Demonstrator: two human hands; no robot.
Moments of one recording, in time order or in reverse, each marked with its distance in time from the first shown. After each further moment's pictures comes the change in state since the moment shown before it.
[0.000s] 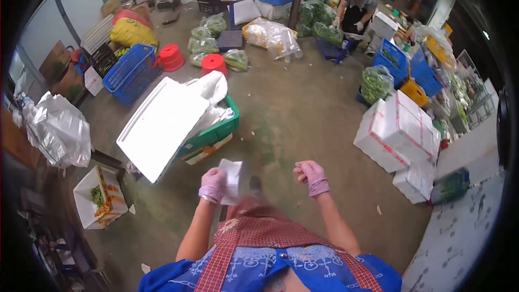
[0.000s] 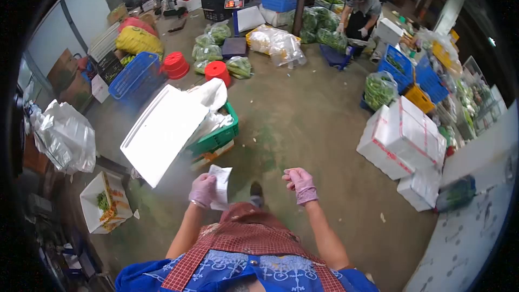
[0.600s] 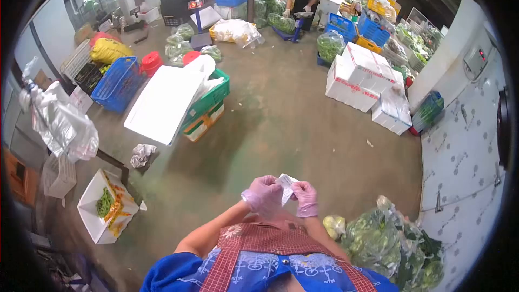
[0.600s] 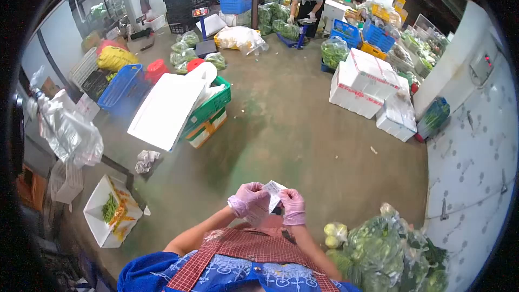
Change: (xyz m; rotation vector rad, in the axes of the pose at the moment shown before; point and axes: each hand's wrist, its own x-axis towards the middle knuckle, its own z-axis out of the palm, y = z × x) left_hand -0.413 -0.096 -0.240 0.234 -0.917 -0.055; right_hand -0.538 0.232 0.185 0.225 0.458 -0.165
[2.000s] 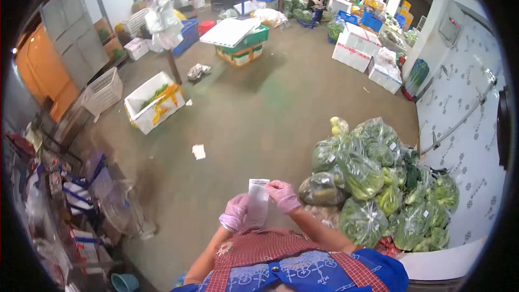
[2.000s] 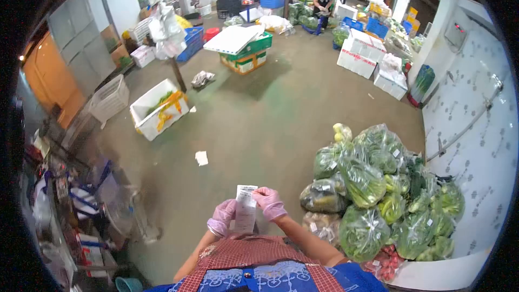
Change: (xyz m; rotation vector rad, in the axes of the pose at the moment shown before) left_hand -1.180 -0.554 0.282 -0.197 0.432 0.070; right_hand -1.176 0.220 -0.276 -0.118 -0.519 0.159
